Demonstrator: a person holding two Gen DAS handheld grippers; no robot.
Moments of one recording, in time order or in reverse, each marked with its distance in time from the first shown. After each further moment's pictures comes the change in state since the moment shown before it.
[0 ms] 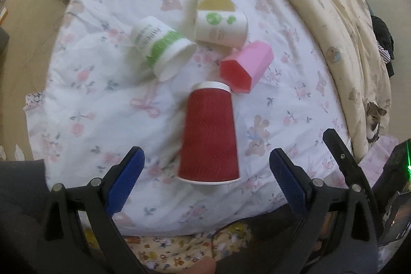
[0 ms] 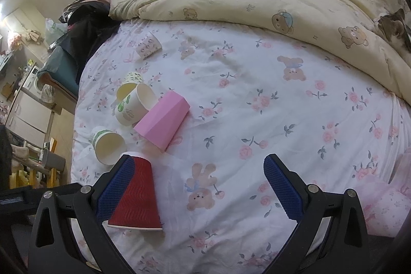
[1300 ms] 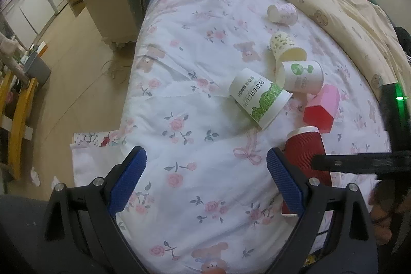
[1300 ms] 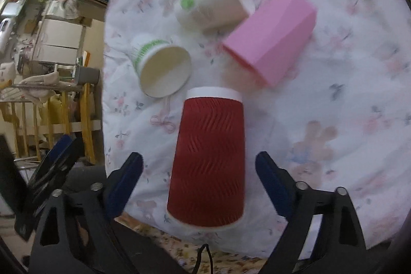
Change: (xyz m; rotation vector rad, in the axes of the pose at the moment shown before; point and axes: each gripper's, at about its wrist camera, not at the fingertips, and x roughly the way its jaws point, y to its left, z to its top) left arm -0.020 0.087 0.004 0.045 -0.287 0.248; right arm 0.137 0.100 -0.007 -0.112 0.650 0.237
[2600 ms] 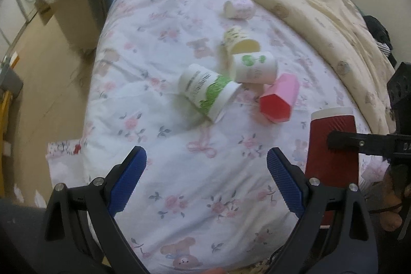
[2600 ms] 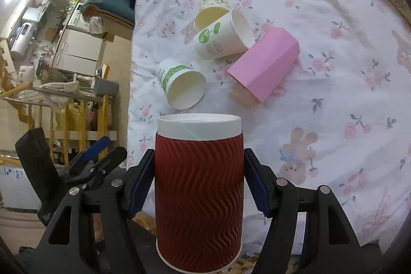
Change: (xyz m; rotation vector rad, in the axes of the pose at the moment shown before) left arm -0.011 -0.042 -0.012 0.093 -0.016 -0.171; right arm -0.072 -0.004 -0.023 -0.075 -0.166 0.083
